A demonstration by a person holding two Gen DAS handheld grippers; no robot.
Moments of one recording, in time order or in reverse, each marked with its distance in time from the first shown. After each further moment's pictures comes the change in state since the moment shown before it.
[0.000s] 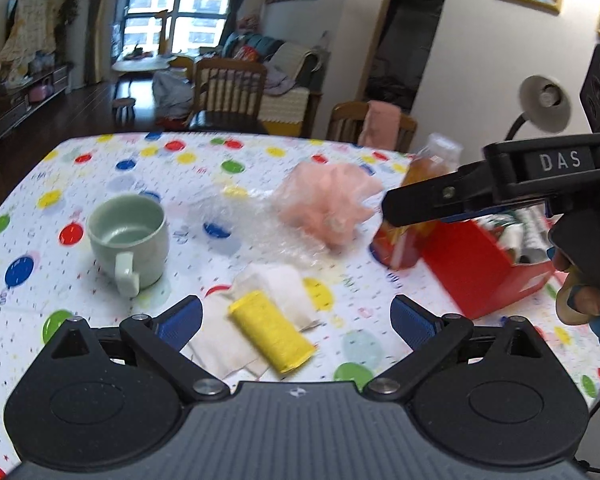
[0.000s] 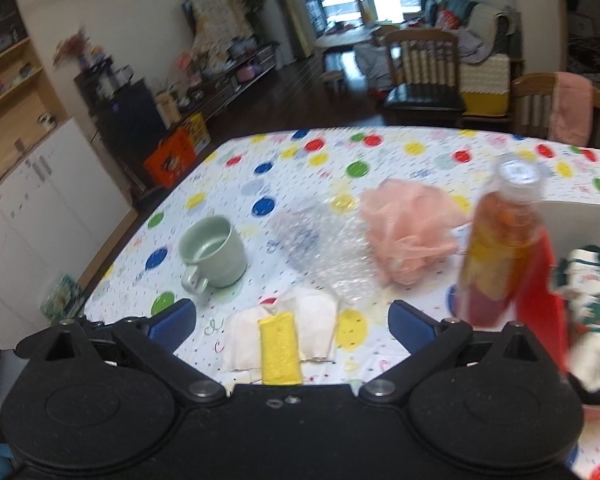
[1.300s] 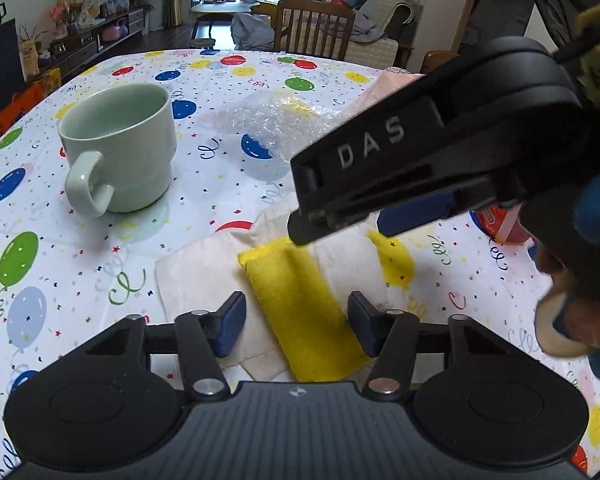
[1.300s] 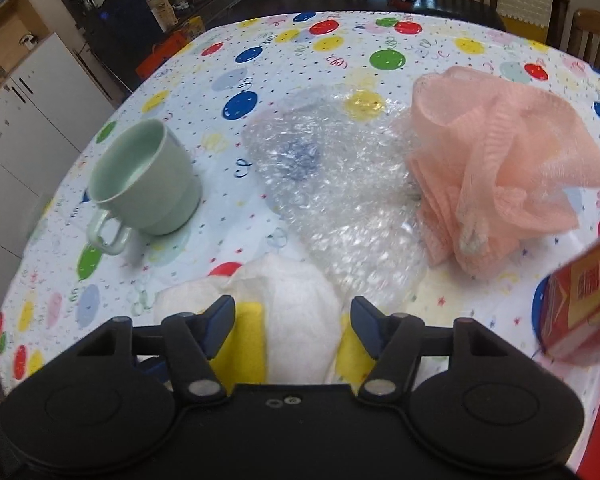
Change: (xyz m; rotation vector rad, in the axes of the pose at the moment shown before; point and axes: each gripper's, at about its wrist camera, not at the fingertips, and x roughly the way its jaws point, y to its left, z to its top) left arm 0.120 -0.006 -0.028 -0.142 0.145 0.240; right arm 0.152 -0.019 0.006 -0.029 0.303 0.008
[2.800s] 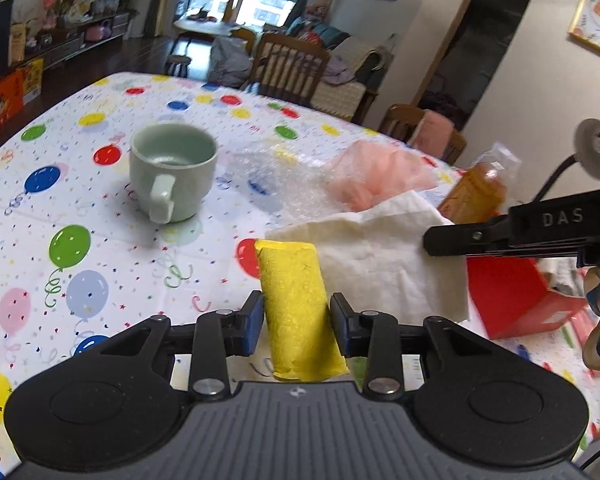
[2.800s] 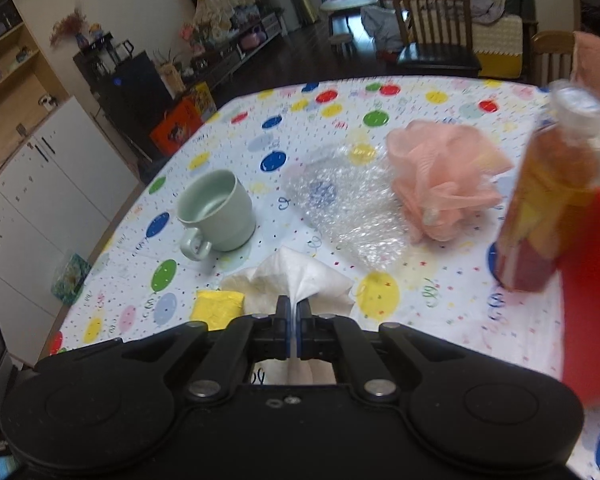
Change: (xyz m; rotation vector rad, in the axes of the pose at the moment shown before) left arm -0.096 0.054 -0.010 -0.093 -0.094 -0.189; right arm -0.118 0.022 -0.060 0.071 -0.221 0.032
